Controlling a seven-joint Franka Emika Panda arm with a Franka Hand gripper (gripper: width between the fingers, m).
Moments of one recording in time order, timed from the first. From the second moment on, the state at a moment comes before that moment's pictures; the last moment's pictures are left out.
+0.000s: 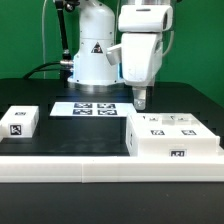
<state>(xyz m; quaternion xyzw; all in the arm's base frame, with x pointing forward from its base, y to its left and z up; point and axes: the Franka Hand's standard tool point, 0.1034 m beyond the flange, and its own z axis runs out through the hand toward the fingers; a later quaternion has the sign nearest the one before) 0.525 0.056 0.079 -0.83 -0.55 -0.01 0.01</state>
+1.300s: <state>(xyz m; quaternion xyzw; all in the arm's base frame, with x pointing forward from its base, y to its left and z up) 0.497 0.095 0.062 -1.00 0.03 -0.02 0.04</state>
